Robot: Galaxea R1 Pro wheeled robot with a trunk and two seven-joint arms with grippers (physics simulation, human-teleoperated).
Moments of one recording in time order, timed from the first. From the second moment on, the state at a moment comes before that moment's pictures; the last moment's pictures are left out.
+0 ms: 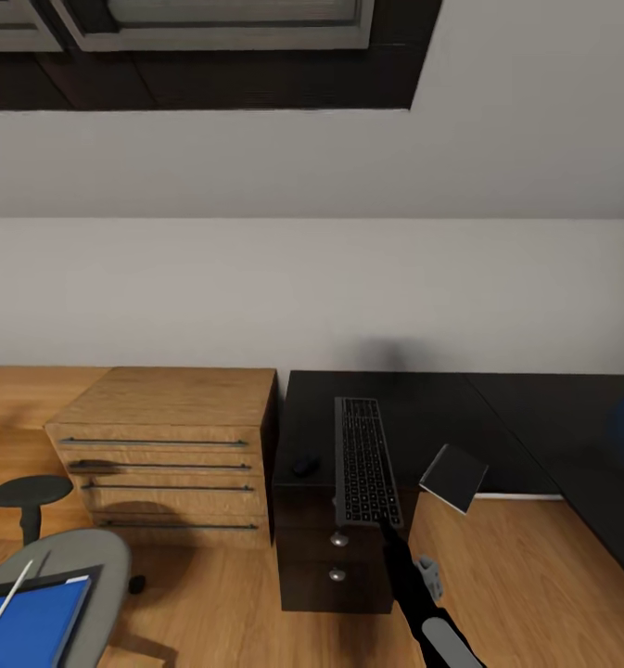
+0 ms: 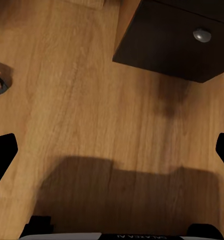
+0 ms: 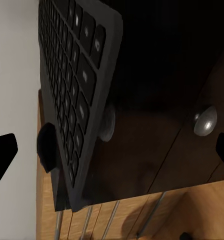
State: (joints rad) left arm 0.18 -0.10 0.13 -1.21 0.07 0.34 -0.13; right arm -0.35 0.04 0.20 -0.60 -1.47 -0.10 0.33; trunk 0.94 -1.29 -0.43
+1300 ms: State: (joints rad) left arm 0.18 -0.09 0.13 -1.18 0.08 0.34 -0.13; right arm -0.35 0.04 0.21 -0.60 -1.47 -0.10 0.33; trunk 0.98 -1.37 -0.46
